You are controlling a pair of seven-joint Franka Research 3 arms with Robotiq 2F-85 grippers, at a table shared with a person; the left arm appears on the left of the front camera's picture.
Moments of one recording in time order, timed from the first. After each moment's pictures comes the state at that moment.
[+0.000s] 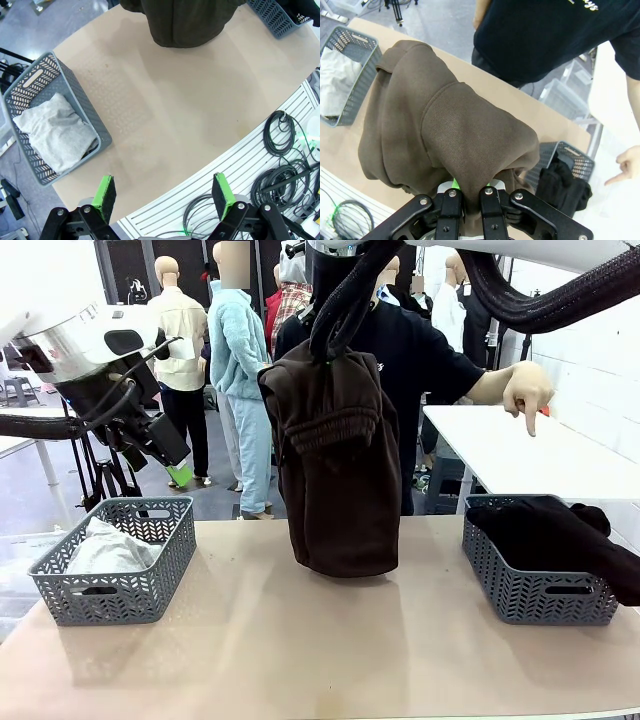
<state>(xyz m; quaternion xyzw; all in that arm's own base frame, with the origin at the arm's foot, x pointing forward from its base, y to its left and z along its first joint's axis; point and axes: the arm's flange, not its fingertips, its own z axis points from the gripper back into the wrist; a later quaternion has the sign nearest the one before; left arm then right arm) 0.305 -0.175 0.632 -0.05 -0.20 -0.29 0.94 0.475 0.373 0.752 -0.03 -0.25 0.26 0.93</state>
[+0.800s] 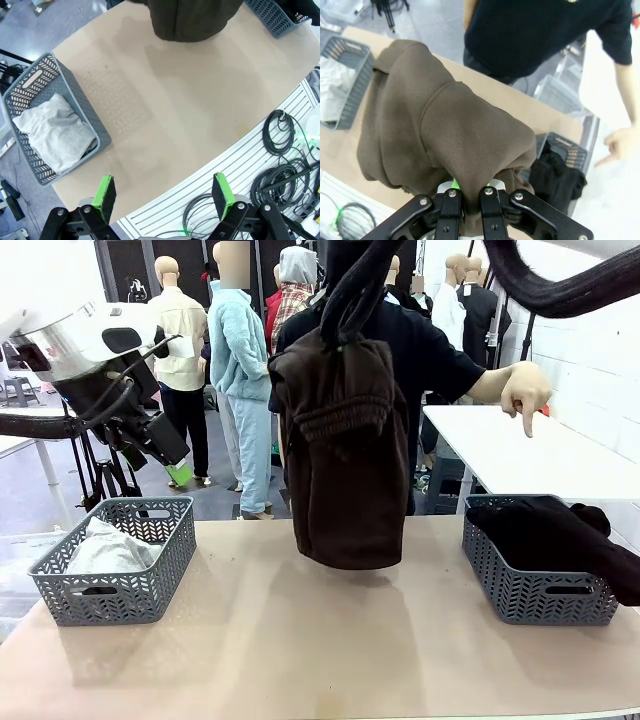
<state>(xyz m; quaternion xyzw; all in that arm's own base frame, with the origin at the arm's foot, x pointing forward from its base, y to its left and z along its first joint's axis) 0.304 -0.176 0.633 -0.05 -0.20 -0.29 0.93 0.457 0.340 0.788 -0.03 -0.27 0.22 0.94</state>
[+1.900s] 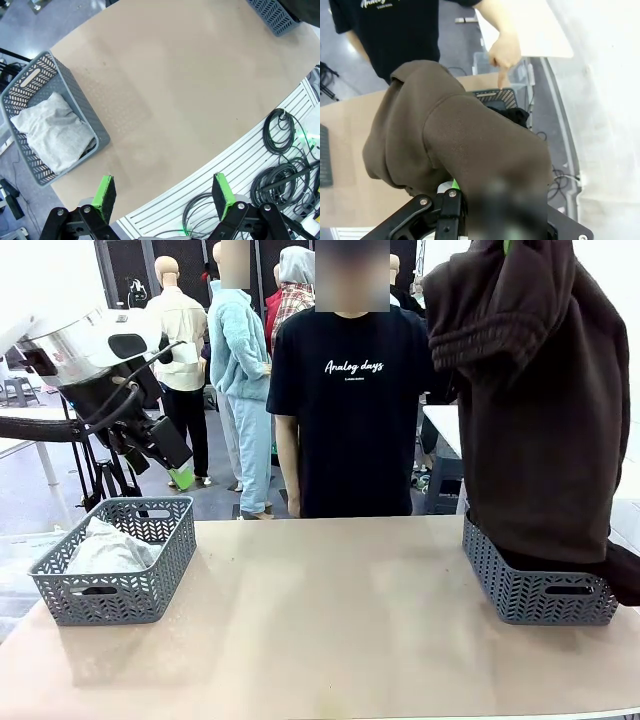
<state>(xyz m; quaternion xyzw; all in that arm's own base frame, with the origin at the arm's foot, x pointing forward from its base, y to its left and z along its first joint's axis) 0.307 -0.178 0.629 -0.05 -0.20 -0.29 0.94 0.366 0.196 0.873 -0.10 -0.31 -0.05 0.94</state>
